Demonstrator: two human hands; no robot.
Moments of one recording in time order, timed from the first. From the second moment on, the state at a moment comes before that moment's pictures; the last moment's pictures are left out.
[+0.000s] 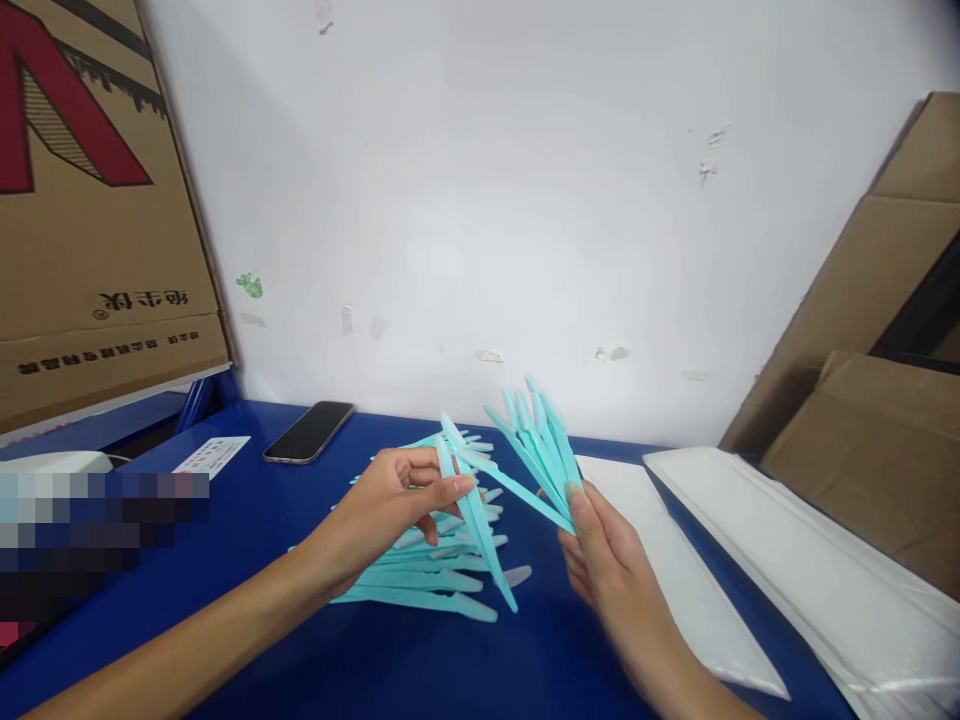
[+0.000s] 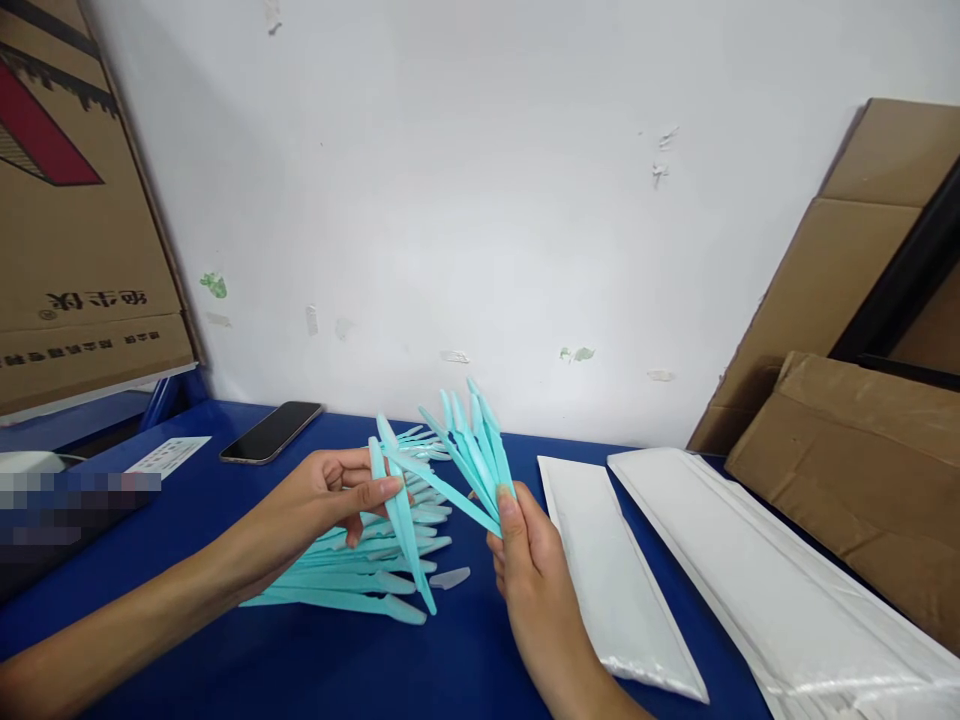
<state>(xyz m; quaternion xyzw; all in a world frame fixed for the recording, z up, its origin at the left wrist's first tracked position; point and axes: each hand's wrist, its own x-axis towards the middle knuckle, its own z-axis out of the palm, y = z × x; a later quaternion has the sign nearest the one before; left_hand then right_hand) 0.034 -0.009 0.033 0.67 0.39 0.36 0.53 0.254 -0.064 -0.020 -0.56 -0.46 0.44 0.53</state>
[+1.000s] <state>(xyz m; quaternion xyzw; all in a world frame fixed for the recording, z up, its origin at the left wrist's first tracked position) 0.058 -0.033 0.020 0.60 0.35 0.47 0.55 0.243 -0.073 -0.026 -0.51 -0.68 0.37 0.37</state>
